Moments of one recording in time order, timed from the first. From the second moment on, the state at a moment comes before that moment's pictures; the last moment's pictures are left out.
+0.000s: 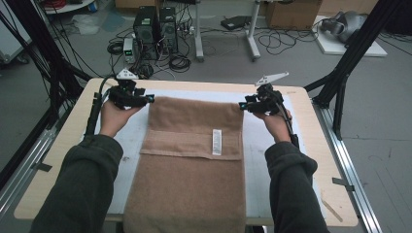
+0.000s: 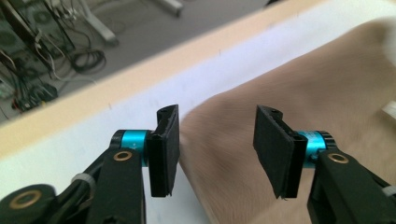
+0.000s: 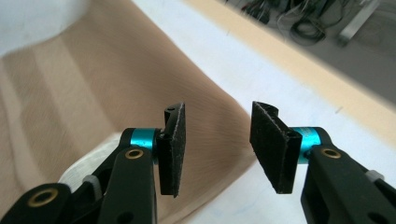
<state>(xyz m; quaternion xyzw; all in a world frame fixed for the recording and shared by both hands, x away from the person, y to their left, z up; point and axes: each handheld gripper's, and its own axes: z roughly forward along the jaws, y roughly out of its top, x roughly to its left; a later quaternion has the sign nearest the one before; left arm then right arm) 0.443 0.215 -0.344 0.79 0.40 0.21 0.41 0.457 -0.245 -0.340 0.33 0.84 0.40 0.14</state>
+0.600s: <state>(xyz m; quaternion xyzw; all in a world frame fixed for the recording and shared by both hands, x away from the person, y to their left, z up) 0.366 0.224 -0.410 0.82 0.35 0.15 0.42 0.383 -0.232 -0.403 0.29 0.86 0.40 0.09</state>
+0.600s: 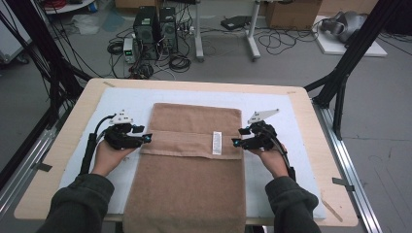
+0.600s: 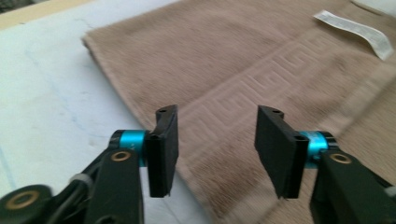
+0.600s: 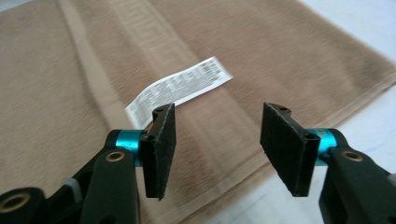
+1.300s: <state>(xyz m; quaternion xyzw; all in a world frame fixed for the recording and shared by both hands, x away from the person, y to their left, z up) 0.348 0.215 -0.438 0.84 0.34 0.14 0.39 0.368 -0.223 -0.437 0.26 0.89 0.38 0.07</state>
